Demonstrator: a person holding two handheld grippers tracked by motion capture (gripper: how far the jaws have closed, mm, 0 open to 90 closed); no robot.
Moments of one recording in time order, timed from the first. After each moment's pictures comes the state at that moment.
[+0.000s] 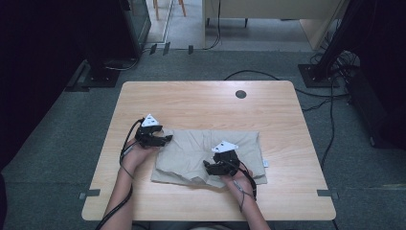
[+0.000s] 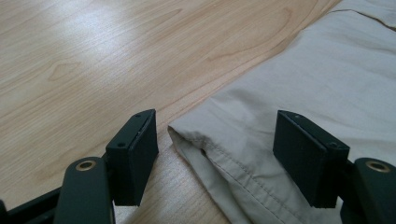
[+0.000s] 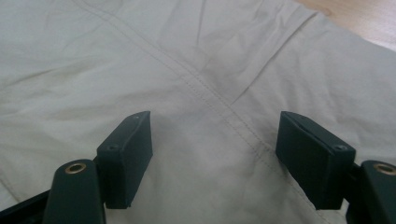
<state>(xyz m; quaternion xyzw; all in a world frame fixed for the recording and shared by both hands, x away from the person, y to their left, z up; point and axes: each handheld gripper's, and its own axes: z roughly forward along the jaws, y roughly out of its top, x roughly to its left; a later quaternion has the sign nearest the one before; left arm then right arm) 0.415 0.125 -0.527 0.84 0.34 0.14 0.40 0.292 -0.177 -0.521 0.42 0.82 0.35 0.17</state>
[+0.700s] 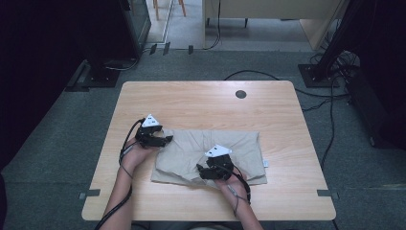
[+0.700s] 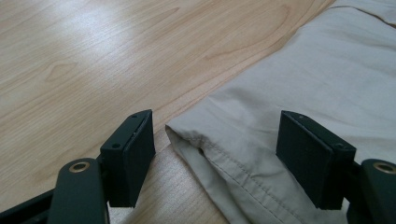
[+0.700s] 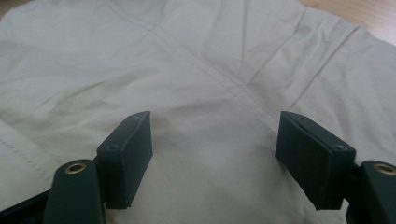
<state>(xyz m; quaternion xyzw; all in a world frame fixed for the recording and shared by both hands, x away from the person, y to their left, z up) 0.414 0.124 -0.527 0.84 0.34 0.14 0.40 0.279 -0.156 -0.520 0.41 0.82 0.36 0.17</state>
